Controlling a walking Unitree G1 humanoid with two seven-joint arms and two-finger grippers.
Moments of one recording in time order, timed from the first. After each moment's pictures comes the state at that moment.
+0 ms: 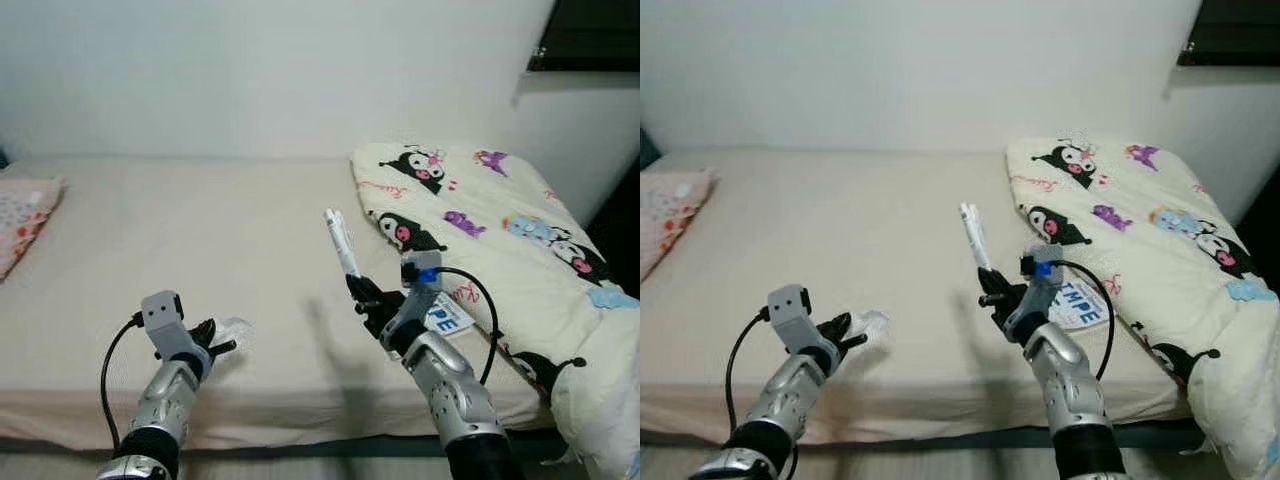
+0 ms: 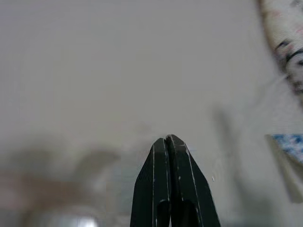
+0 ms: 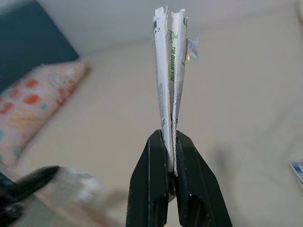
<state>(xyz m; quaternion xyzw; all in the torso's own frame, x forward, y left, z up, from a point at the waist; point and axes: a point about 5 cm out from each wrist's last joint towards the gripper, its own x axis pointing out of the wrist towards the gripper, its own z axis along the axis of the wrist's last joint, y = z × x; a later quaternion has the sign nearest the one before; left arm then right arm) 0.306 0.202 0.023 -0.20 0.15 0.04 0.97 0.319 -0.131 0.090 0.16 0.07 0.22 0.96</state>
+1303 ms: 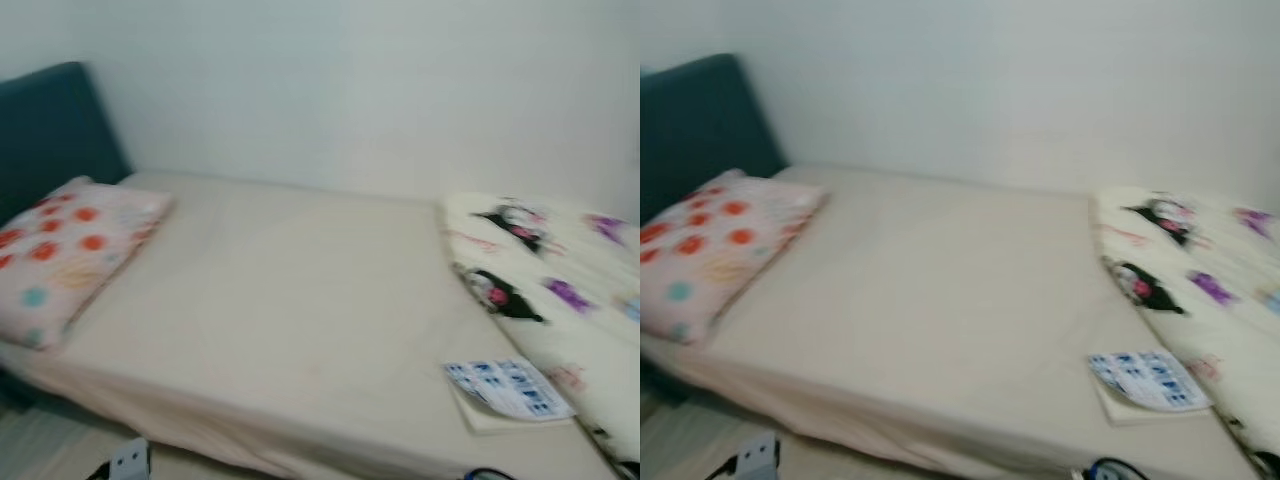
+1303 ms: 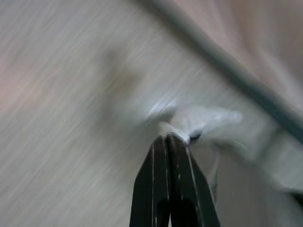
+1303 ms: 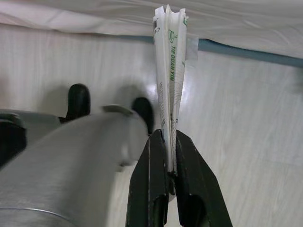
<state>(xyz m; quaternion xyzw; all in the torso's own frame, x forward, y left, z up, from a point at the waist) 0.157 0.225 -0.089 -0.13 0.45 0.14 0.87 0.126 -0.243 -0.095 0.03 0.52 -0.08 0.85</state>
